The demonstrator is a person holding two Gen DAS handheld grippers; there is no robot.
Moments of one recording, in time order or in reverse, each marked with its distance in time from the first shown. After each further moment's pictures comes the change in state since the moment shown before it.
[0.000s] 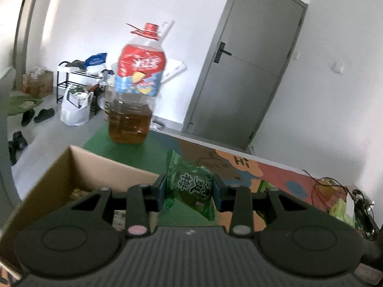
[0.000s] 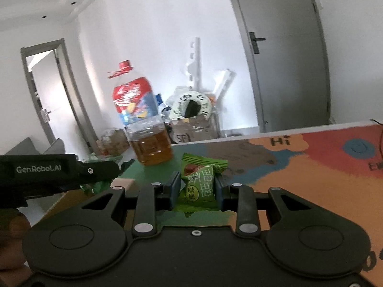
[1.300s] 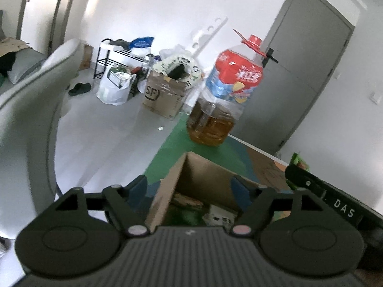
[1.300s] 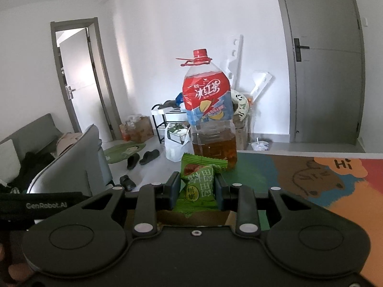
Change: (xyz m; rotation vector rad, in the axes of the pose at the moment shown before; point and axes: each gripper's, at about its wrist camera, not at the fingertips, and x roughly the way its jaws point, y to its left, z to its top) left arm -0.021 0.148 0.026 -0.171 0.050 0.115; right arm 0.045 0.126 0.017 -0.136 0.032 0.088
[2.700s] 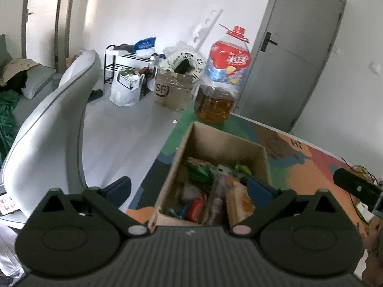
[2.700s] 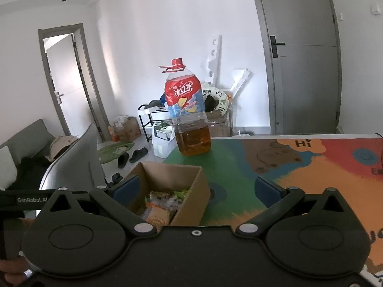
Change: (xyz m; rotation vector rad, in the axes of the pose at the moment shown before) left arm -0.084 -0.022 -0.038 0.137 0.041 0.081; right arm -0.102 -0.017 -0.022 0.060 0.011 -0.080
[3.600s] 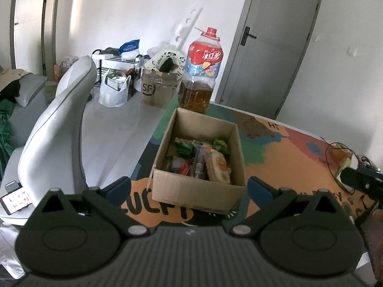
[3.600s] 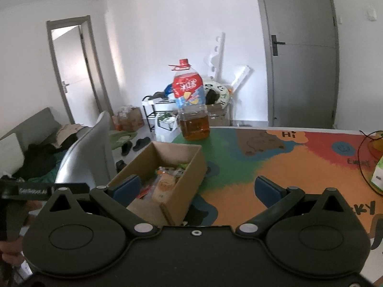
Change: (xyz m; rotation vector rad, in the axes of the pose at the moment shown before) left arm -0.082 -0.009 -0.033 0.072 0.007 -0.062; right arm -0.090 0.002 -0.011 -0.042 0.040 0.013
